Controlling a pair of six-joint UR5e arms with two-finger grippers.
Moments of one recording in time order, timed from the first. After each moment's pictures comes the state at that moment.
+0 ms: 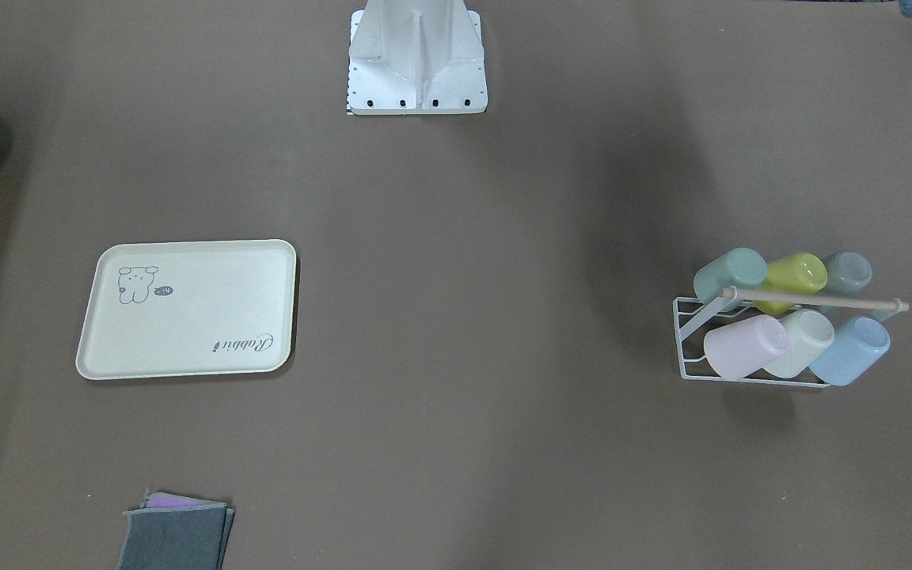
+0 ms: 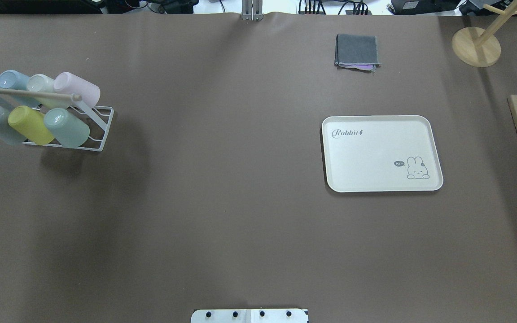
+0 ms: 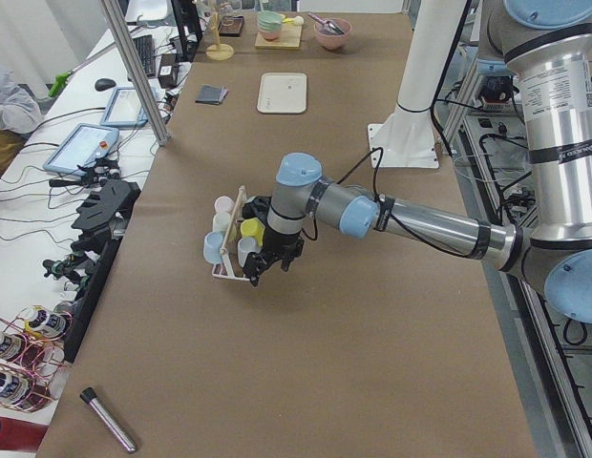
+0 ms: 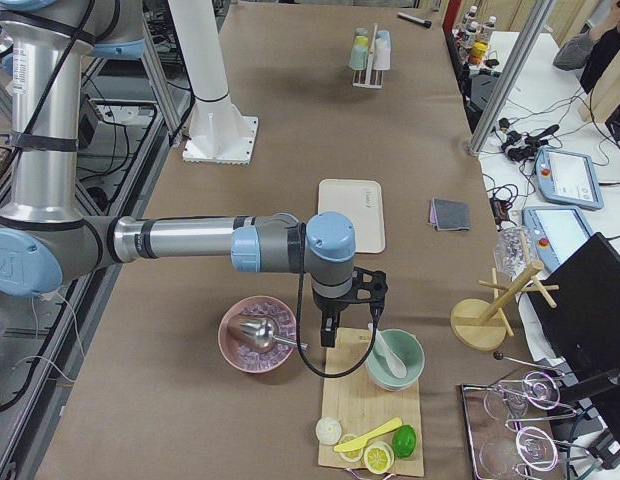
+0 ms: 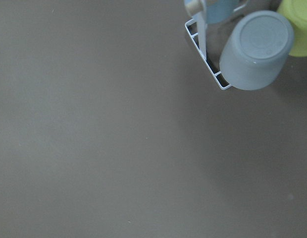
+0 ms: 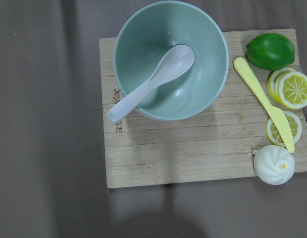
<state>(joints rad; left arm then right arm) -1.31 -1.37 -2.04 -1.72 -1.96 0.57 1.62 -1.70 1.79 -1.60 2.28 0.12</state>
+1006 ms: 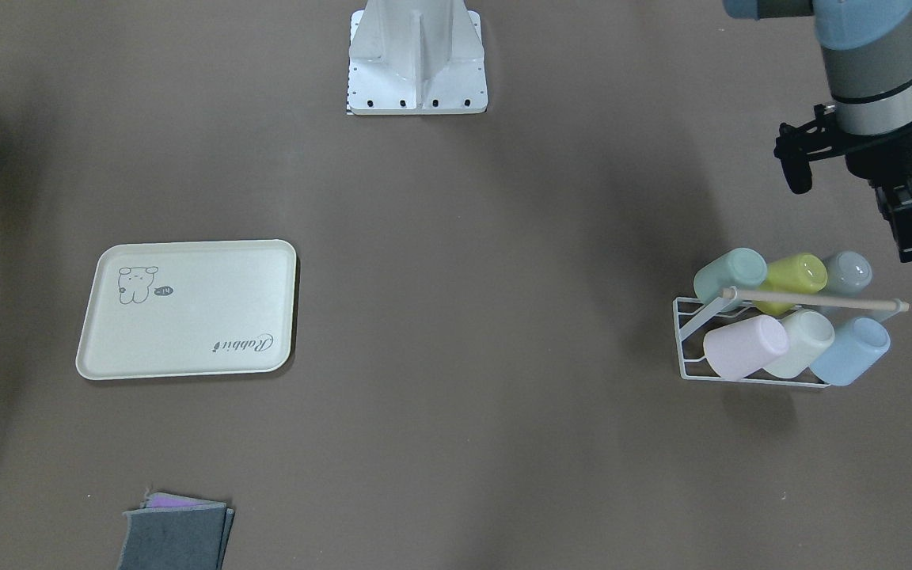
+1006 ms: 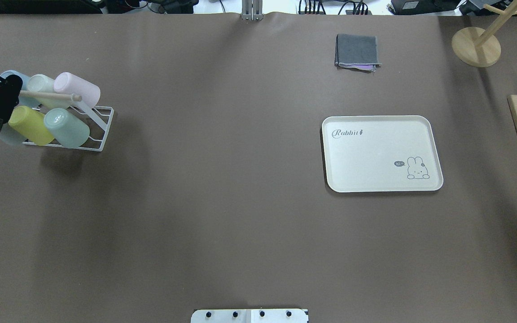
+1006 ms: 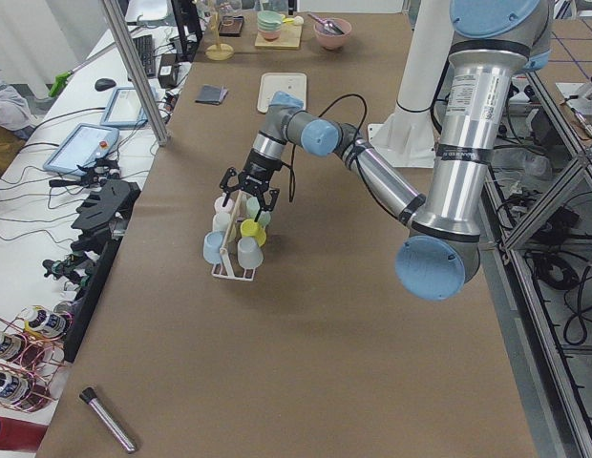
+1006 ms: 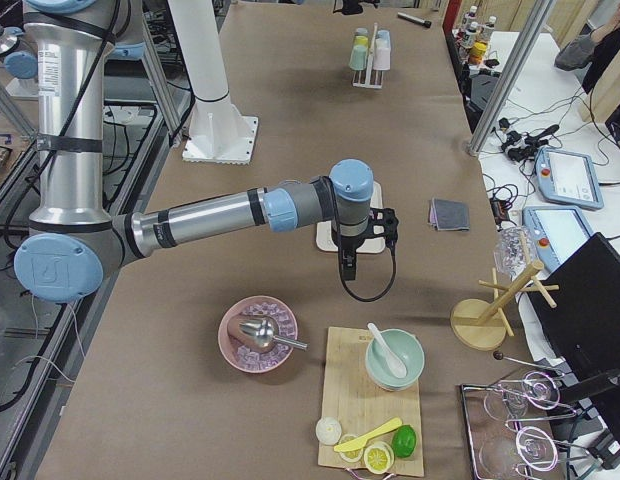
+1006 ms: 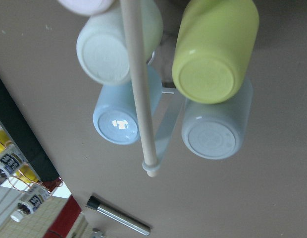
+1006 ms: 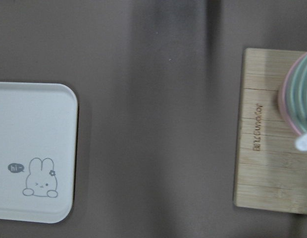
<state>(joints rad) -0.88 -1.73 -2.13 -1.27 -1.35 1.01 1.35 -1.63 1.90 -1.52 2.37 0.30</state>
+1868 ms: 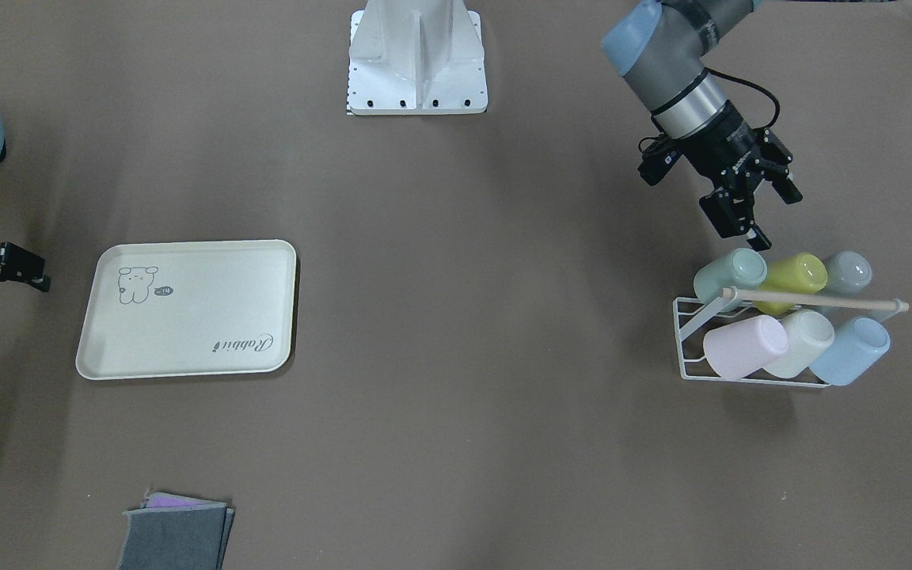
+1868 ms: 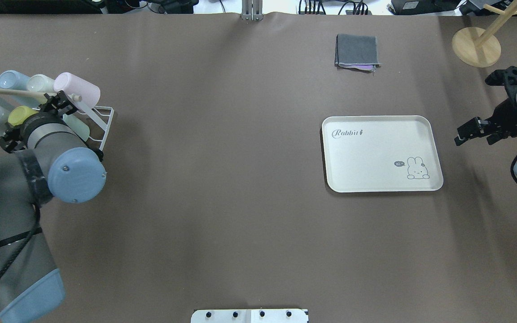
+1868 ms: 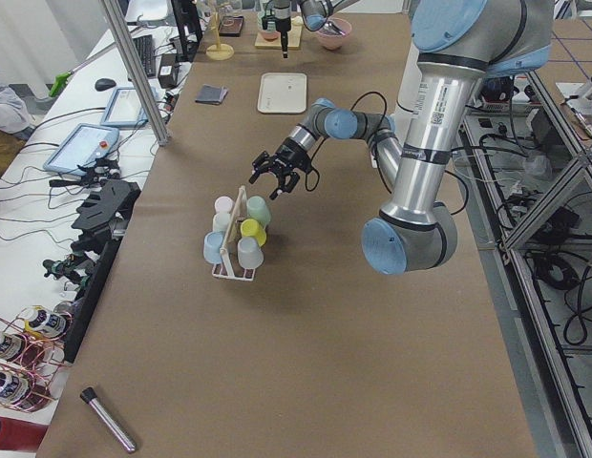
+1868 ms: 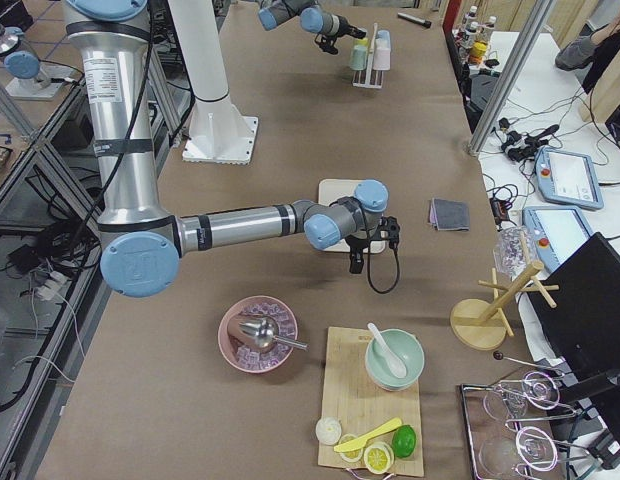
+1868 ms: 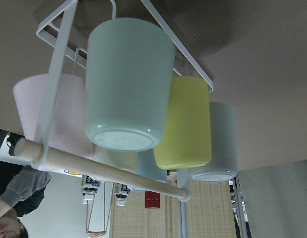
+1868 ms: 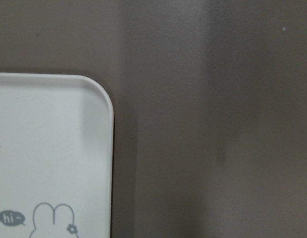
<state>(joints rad) -0.51 -1.88 -2.05 -0.96 -0.90 1.03 1.08 -1.44 1.55 -1.23 2.34 0.61</state>
